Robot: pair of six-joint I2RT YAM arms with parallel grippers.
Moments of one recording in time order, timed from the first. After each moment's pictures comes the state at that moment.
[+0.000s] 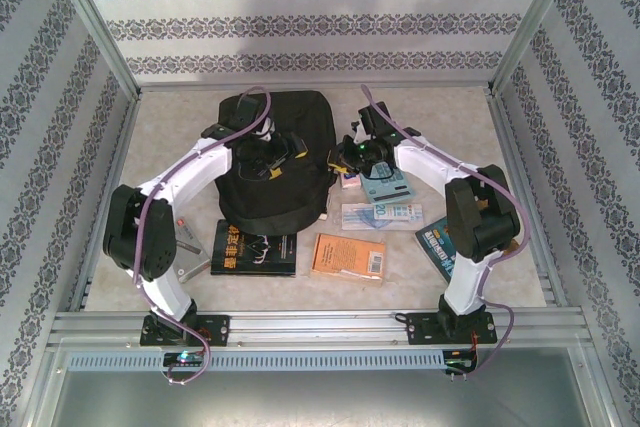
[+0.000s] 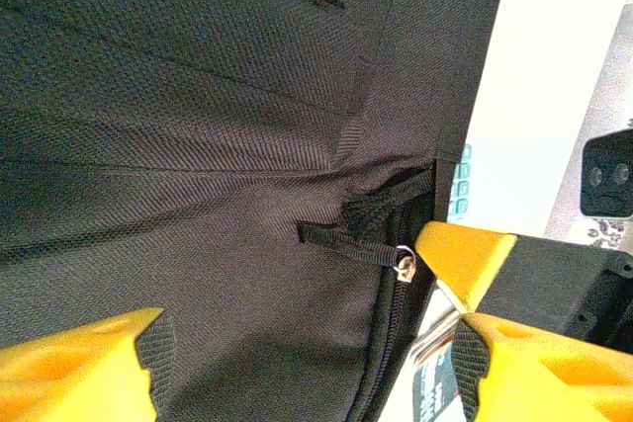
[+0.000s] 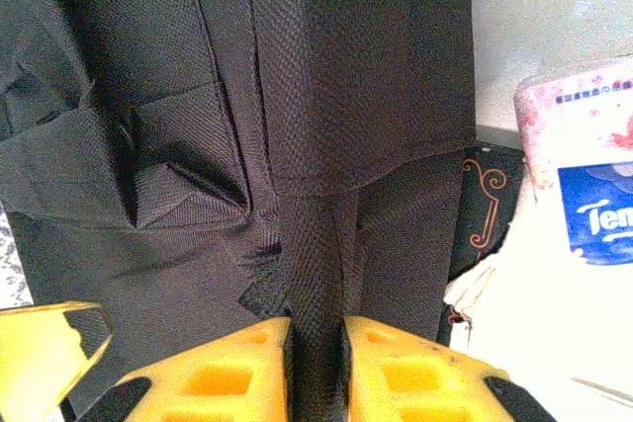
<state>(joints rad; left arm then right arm) -0.37 1.73 1.36 -0.60 0.40 -0.93 0.40 1.85 1.32 -0.43 -0.53 0.82</state>
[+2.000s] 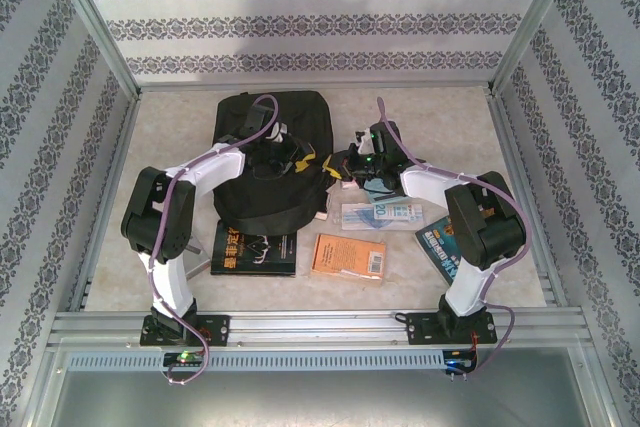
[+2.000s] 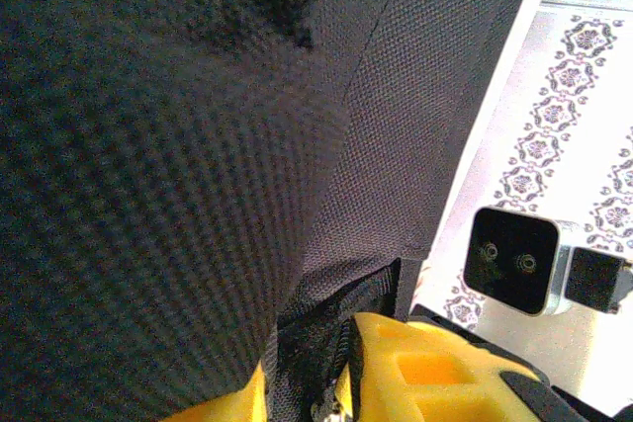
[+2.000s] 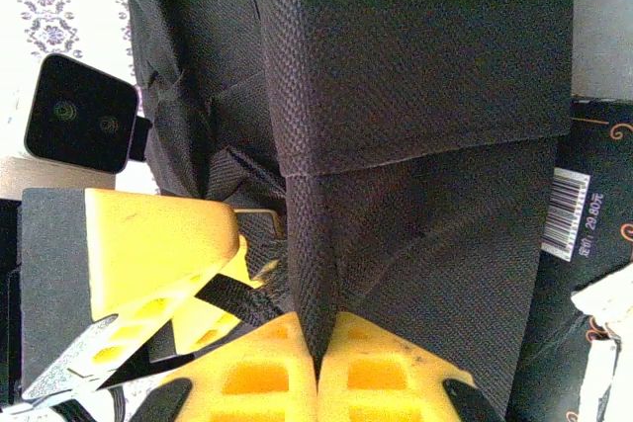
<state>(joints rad) -0.37 1.87 1.30 -0.23 0.58 -1.16 0.38 1.78 0.99 0.17 -0.72 1.12</state>
